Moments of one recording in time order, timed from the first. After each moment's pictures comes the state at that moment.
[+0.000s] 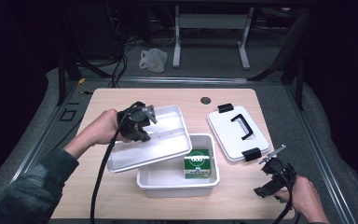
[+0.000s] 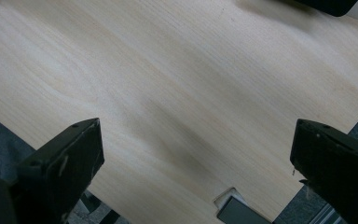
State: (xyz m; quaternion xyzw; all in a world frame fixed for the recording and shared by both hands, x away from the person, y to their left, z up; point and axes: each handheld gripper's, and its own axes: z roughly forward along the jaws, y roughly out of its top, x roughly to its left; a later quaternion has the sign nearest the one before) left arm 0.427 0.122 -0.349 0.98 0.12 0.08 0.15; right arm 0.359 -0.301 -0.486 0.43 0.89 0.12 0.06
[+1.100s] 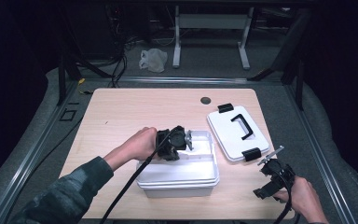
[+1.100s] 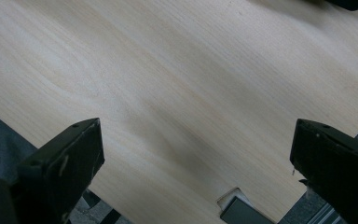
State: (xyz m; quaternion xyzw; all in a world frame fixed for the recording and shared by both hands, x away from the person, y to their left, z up) left arm 0.407 0.037 -0.400 0.99 0.03 0.06 0.12; right arm 0.359 -0.300 -0.491 0.43 0.90 0.11 0.05
